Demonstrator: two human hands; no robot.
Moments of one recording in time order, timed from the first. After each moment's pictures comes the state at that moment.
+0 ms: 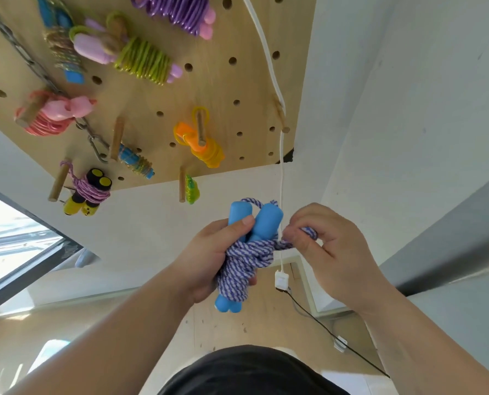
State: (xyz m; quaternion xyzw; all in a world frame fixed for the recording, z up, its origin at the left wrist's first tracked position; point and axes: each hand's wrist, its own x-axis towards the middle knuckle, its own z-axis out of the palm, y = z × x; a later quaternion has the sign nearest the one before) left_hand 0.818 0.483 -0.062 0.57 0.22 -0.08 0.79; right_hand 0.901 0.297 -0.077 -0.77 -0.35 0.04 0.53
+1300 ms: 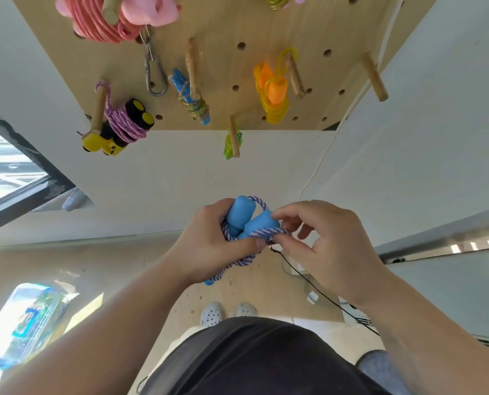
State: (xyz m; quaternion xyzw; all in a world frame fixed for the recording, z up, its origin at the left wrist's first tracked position) left_hand 0.730 0.622 -0.121 0.76 0.11 0.01 0.64; right_hand 0.814 0.429 -0.069 -0.85 -0.42 0.04 0.32
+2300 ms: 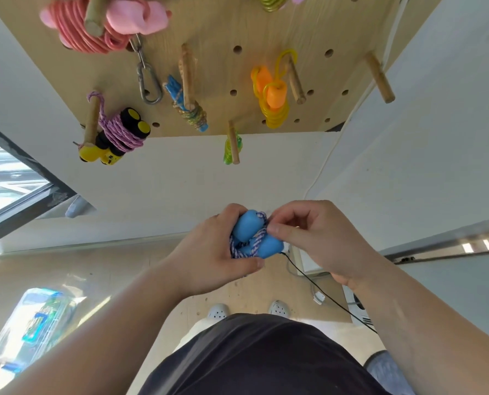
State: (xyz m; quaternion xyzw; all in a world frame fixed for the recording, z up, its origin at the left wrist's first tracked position) left_hand 0.742 0.633 -0.125 0.85 0.05 -0.06 0.52; right_hand 0.847 0.449 -0.083 -0.77 -0.16 0.33 0.52
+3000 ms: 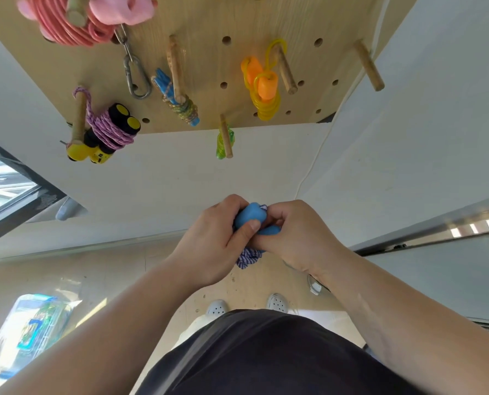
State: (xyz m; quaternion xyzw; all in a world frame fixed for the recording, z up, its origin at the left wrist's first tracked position) left_hand 0.747 0.622 -0.129 0.87 0.06 0.02 0.49; right_hand 0.828 0.469 -0.095 -0.85 -0.15 0.30 0.40
